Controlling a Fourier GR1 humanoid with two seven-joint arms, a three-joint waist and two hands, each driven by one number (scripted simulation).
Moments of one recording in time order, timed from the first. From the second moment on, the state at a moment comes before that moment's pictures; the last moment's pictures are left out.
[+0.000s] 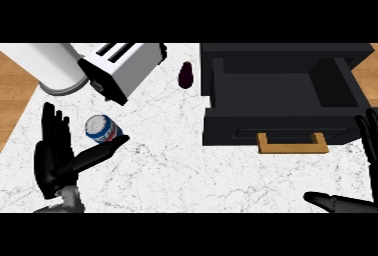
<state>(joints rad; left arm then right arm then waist) -0.02 0.00 0.03 -1.72 -0.15 0.52 0.20 0.14 -0.09 -0.14 -2.11 -0.07 0.00 0.17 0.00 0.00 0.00</state>
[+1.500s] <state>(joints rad) -0.20 0.03 0.26 -0.90 0.18 0.47 -0.42 0.18 -0.09 -0.25 -2.23 -0.12 0.08 0.25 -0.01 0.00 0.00</state>
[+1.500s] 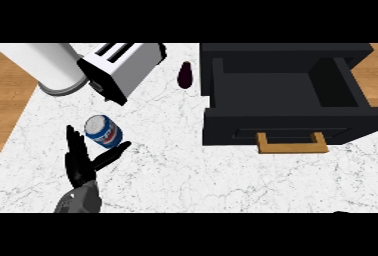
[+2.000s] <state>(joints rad) -0.36 0.11 0.35 -0.57 0.25 0.39 -0.60 0.16 -0.08 -0.27 -2.23 -0.12 0.10 0.26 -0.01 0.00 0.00</state>
